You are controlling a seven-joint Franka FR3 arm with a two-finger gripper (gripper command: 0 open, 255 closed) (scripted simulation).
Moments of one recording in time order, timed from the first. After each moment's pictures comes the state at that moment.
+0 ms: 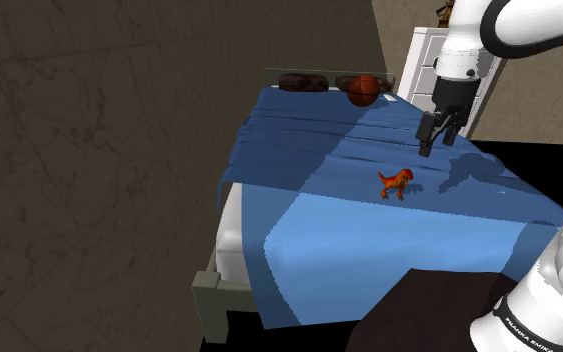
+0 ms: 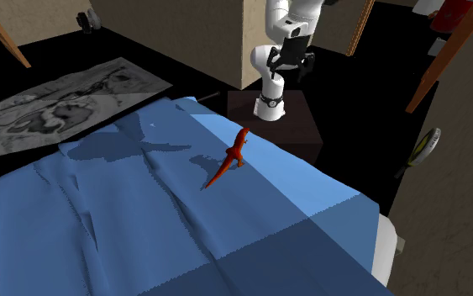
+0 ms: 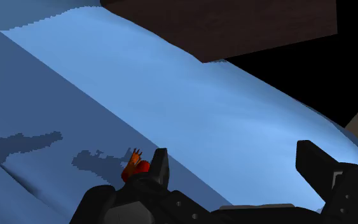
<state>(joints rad) 0.01 -0.78 -0.02 -2.46 -0.09 1.64 0.14</state>
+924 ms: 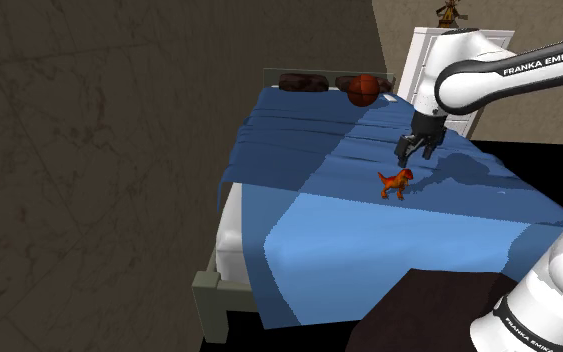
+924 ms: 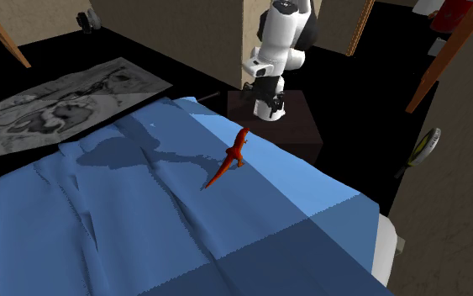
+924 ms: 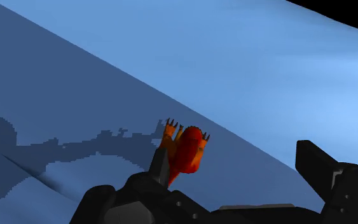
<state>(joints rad) -0.10 -0.55 -0.12 -2.57 -0.22 2.09 0.17</state>
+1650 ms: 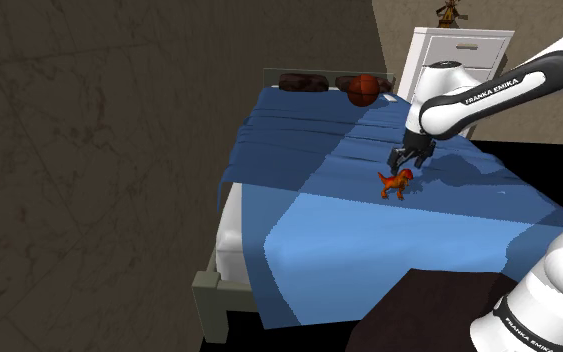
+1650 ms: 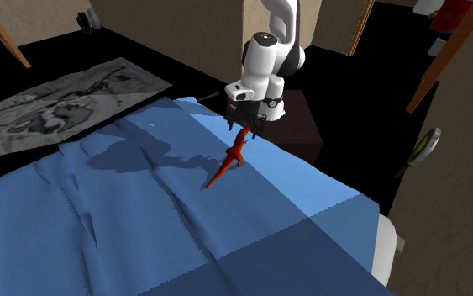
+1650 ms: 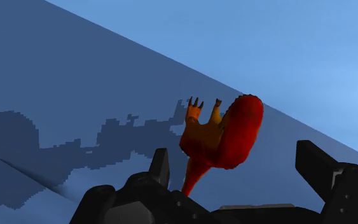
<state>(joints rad) -0.17 -0.32 -0.19 -2.58 -0.29 2.38 0.19</state>
